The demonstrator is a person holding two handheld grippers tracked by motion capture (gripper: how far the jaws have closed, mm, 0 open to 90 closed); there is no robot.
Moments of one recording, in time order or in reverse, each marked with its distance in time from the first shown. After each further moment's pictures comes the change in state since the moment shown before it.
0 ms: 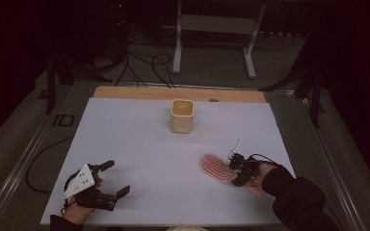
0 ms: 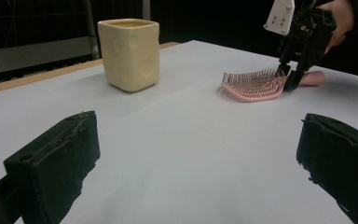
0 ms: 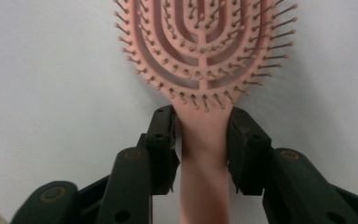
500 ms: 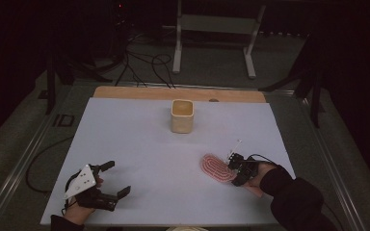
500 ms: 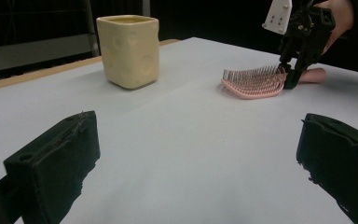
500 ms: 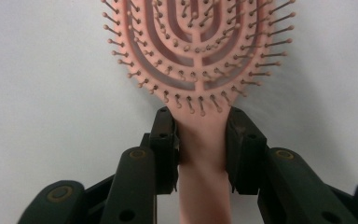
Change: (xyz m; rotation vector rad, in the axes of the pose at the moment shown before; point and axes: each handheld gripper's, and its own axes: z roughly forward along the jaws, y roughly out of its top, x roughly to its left) left arm -0.001 -0.001 0.002 0.013 -0.001 0.002; right arm 0.001 0.001 0.003 0.008 -0.013 0.030
